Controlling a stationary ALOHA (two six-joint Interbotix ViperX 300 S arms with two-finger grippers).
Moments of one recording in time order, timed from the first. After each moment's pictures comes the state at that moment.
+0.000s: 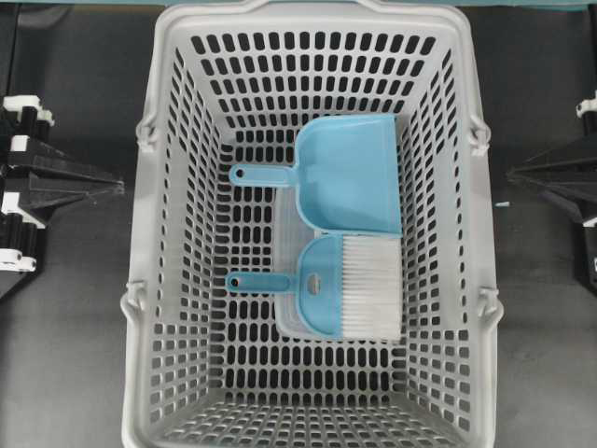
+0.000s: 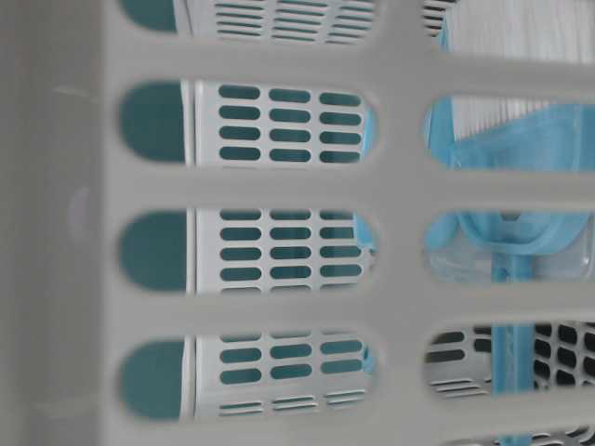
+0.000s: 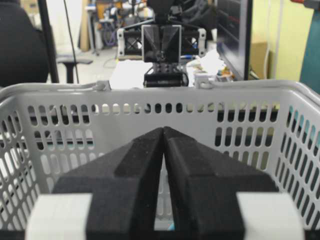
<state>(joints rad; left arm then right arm) 0.00 -0.96 1.17 0.00 -0.29 0.00 0.00 -0.97 1.18 0.00 -0.29 0.00</state>
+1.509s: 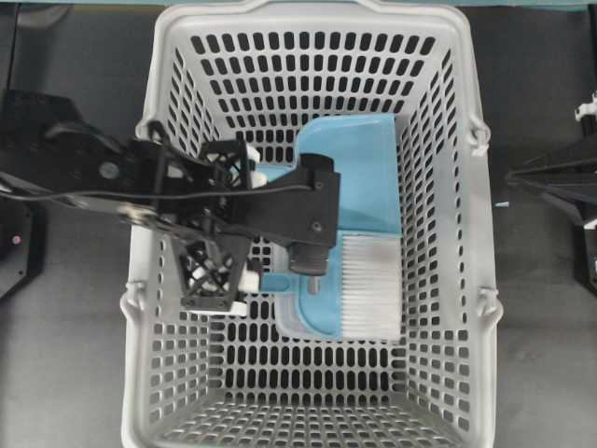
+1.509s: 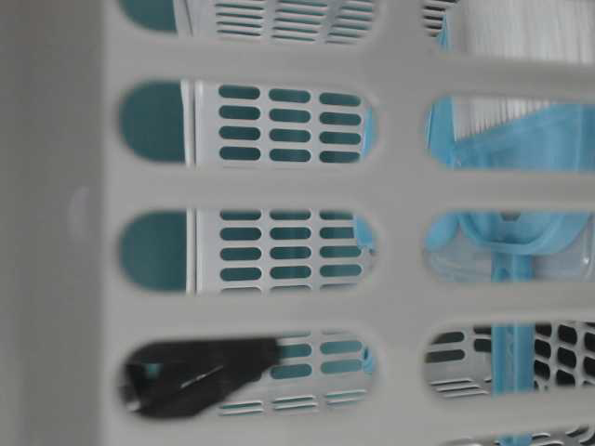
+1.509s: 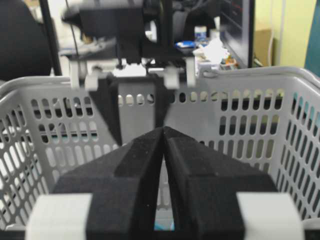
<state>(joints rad) -0.11 0.00 0.10 0.04 1.13 -0.08 0.01 -0.98 1.18 0.02 -0.25 0.02</state>
